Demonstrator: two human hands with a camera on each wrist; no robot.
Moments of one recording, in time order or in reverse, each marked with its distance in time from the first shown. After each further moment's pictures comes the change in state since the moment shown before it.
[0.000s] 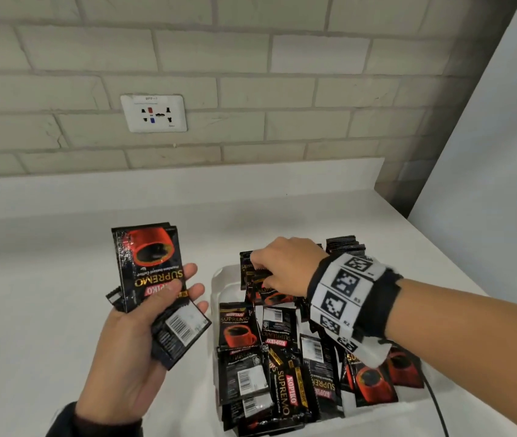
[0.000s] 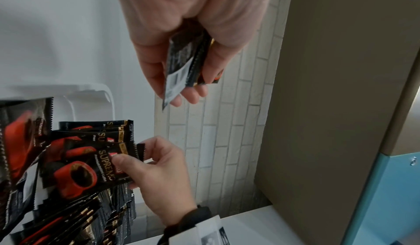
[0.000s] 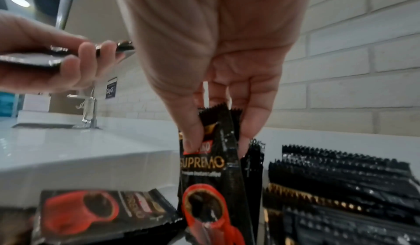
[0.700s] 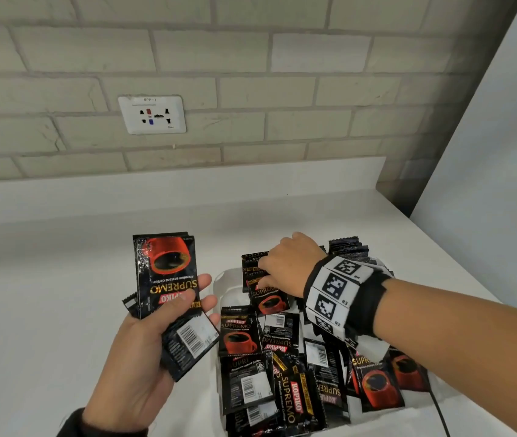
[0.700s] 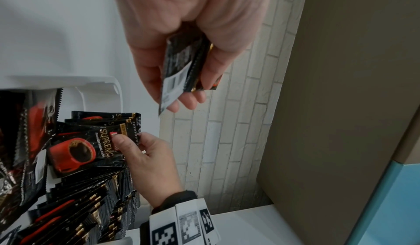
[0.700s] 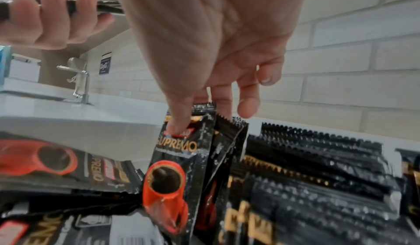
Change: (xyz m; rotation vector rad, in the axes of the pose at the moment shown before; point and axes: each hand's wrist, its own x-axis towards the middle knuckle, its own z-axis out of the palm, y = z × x) left_hand 0.004 -0.003 0.001 0.053 -0.001 -0.121; right_hand 0.018 0.007 0.012 -0.311 -0.047 -0.010
